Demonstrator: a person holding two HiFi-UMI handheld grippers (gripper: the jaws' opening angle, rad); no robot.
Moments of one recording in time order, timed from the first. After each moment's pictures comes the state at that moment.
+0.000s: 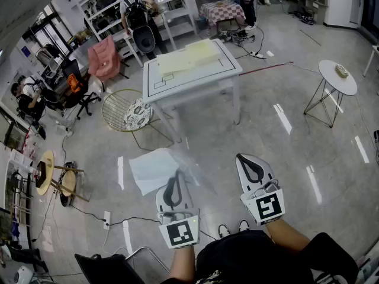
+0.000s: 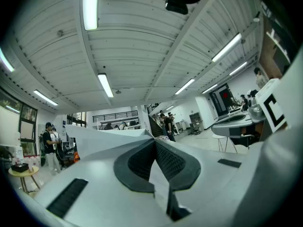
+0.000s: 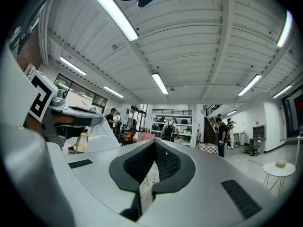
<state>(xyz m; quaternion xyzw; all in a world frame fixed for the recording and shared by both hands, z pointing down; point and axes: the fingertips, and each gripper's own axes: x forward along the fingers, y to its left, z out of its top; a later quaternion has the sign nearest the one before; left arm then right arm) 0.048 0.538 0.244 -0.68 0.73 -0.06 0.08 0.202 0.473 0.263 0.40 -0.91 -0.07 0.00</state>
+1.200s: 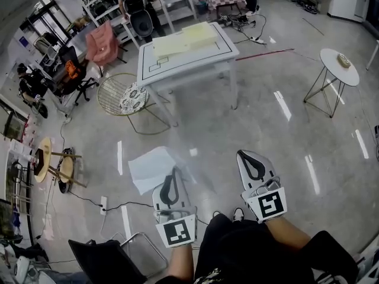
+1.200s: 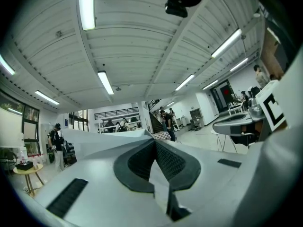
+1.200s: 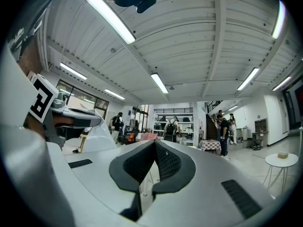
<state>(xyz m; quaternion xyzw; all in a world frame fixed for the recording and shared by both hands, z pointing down) 0.081 0.560 0.270 -0.67 0.74 -0.08 0.07 0.241 0.488 0.292 0.38 -0.92 -0.06 -0.01</state>
